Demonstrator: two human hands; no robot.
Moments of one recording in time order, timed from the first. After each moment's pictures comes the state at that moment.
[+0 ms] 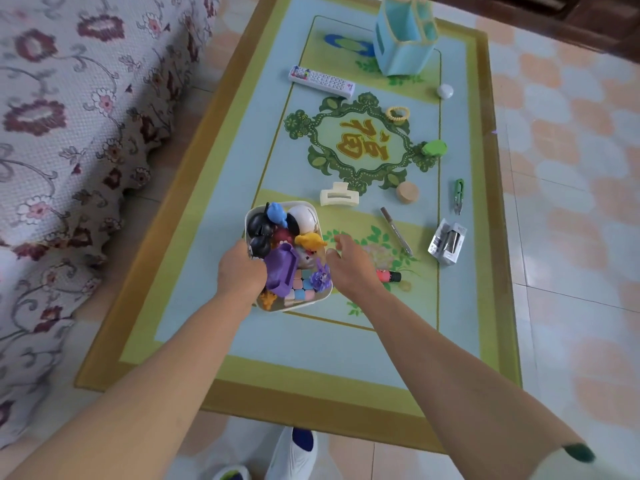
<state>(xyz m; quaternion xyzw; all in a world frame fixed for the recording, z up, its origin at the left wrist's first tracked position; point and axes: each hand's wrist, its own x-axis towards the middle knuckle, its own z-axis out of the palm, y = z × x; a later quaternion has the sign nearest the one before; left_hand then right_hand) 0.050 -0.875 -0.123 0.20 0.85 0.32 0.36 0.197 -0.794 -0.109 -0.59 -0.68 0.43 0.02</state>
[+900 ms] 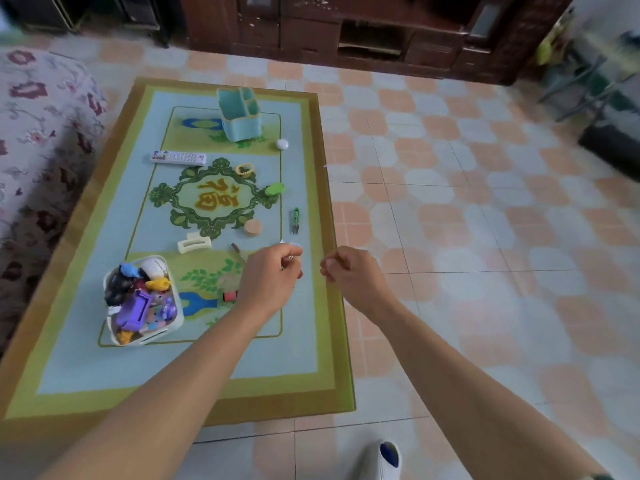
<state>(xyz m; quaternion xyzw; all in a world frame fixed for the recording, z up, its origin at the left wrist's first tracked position) 0.379 -0.814 0.115 0.52 0.70 0.36 0.33 0.529 -0.778 0.123 -0.61 -0.64 0.43 0.20</state>
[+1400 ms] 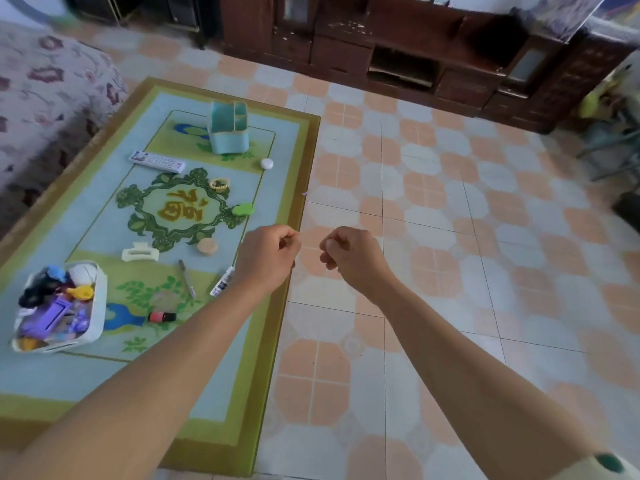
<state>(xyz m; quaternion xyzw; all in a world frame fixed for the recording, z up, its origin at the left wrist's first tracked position) 0.519 -0.660 0.156 0.49 0.74 0.39 0.24 0.662 -0.593 0.165 -0.54 -0.71 0.43 0.16</state>
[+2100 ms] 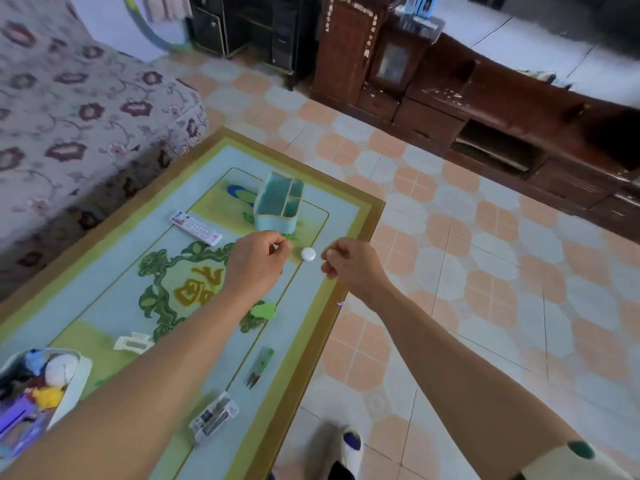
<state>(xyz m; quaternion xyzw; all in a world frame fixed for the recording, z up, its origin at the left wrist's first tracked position) 0.334 -0.391 0.169 0.35 0.83 0.40 0.17 0.460 -0.271 0.166 -0.43 -0.75 0.49 0.09</state>
